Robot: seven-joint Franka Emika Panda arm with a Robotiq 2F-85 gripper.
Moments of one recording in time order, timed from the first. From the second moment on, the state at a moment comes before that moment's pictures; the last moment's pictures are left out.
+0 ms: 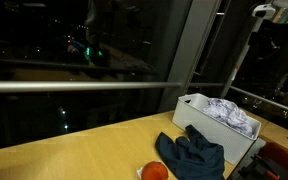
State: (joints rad) arm 0.02 -0.18 -0.07 -2.09 -0.63 2.15 -0.90
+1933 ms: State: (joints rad) arm 0.18 0.10 0.18 -2.55 -0.35 2.72 -0.51
